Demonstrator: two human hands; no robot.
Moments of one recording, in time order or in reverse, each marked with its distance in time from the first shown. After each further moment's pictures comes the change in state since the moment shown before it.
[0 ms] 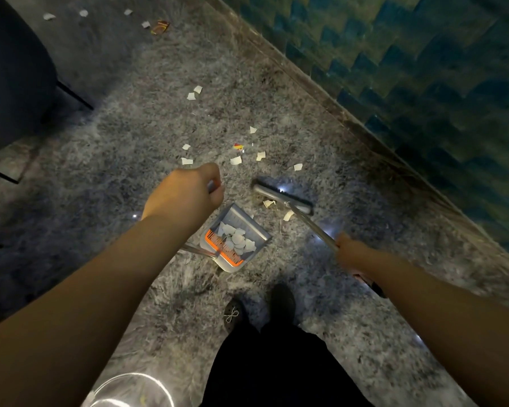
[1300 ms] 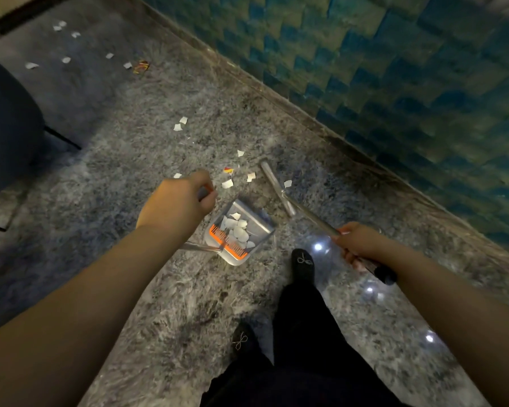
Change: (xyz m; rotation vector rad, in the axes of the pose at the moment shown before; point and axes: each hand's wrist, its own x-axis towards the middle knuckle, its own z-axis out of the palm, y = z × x) left_hand 0.024 -0.017 -0.030 -0.050 0.088 0.115; right_hand -0.019 -0.012 -0.043 0.554 -0.047 -0.118
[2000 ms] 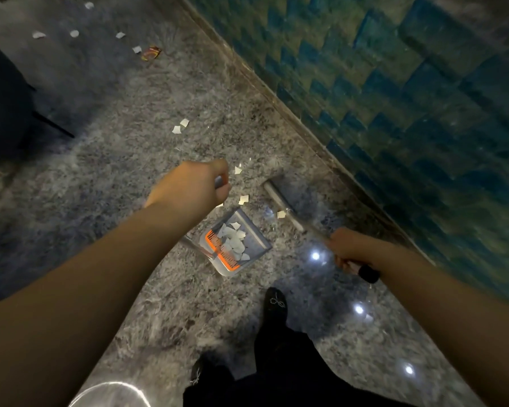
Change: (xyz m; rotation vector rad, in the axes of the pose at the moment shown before) left_hand 0.235 0.080 0.031 0.087 -0.131 -0.081; right_hand 0.158 -0.132 -0.162 -0.371 -0.134 0.167
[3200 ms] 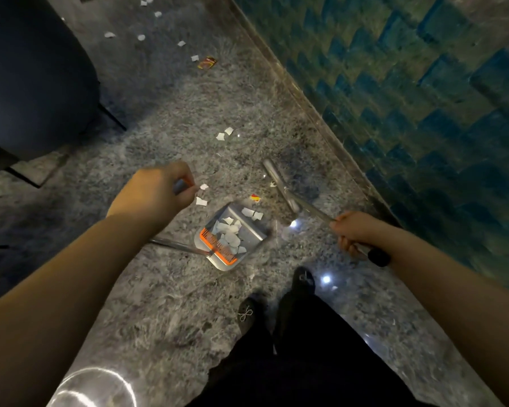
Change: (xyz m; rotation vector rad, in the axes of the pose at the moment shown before) left_hand -0.069 -0.140 -0.063 -0.160 0.233 -0.233; right_hand -0.024 -0.133 0.015 0.023 0.034 -0.217
